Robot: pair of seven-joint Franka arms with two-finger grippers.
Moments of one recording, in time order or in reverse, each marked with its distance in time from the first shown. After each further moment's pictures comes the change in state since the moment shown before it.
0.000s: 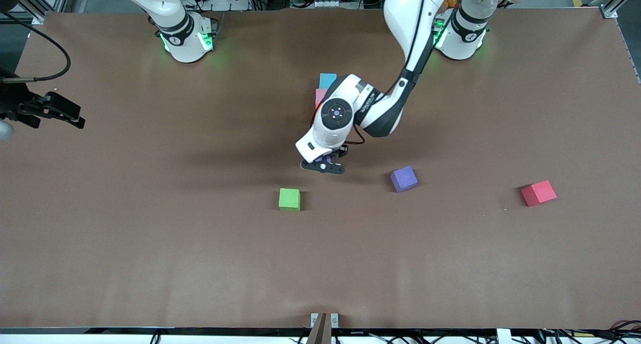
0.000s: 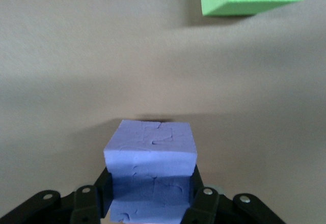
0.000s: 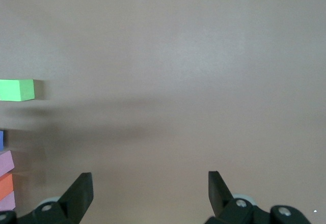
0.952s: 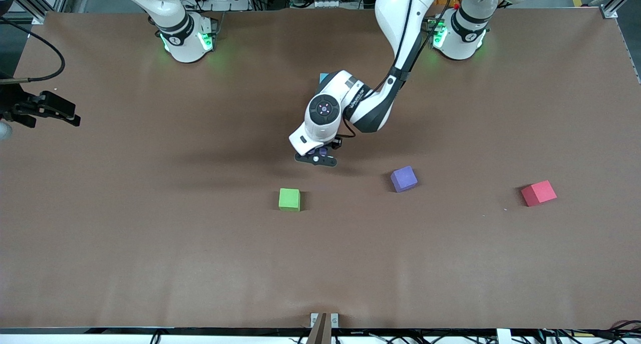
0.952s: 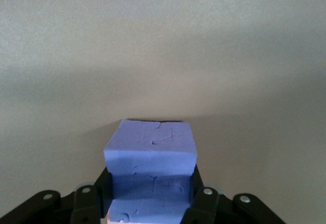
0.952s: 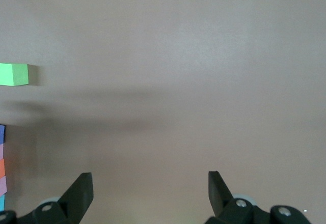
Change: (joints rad) left arm -0.035 0.017 0.003 -0.001 -0.001 -0.046 -0.011; right arm -0.034 0.006 0.017 -0.007 0.003 -0.022 -0.077
